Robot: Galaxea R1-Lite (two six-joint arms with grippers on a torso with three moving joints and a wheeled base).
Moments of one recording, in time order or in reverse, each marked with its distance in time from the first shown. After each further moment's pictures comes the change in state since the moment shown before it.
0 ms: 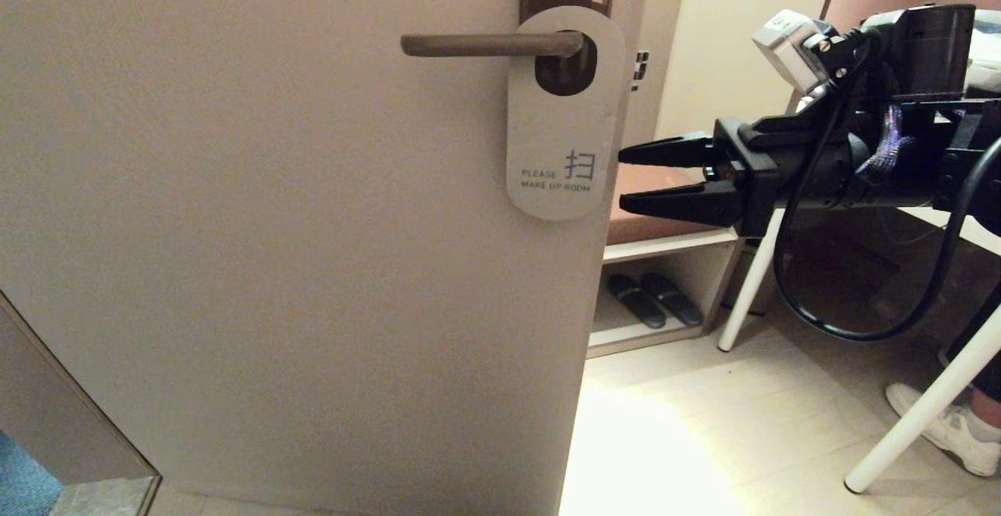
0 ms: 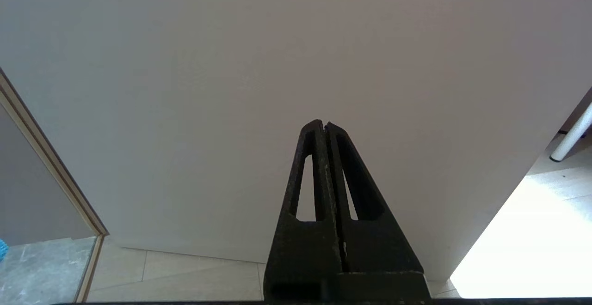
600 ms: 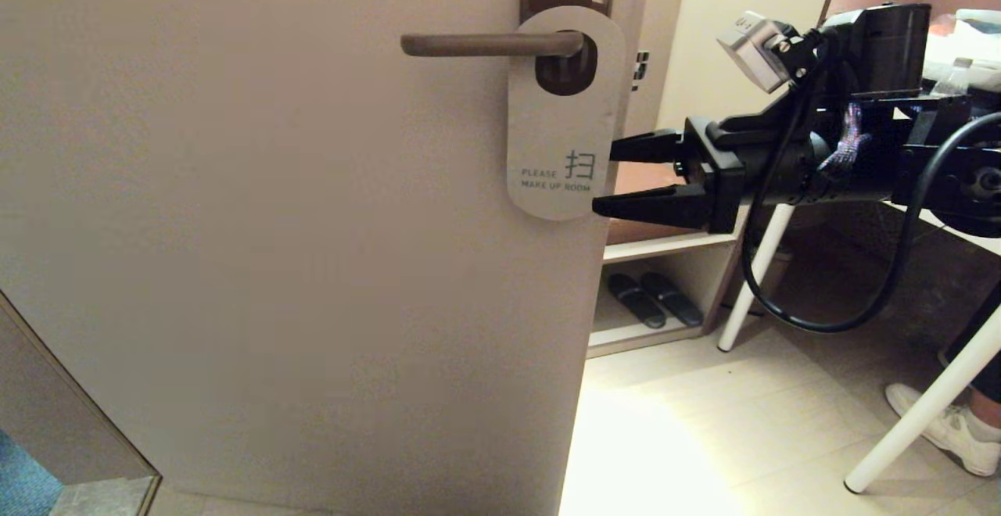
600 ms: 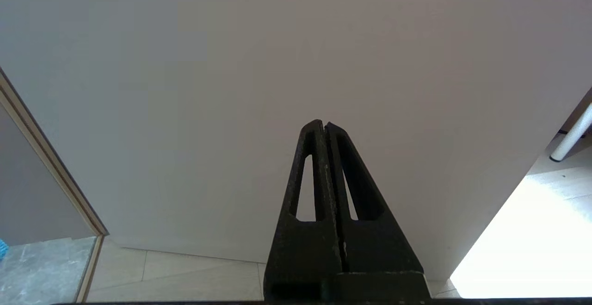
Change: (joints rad) left arm 0.000 0.000 0.000 0.000 0.000 0.000; right arm 0.043 0.054 -0.061 -0.001 0.000 0.001
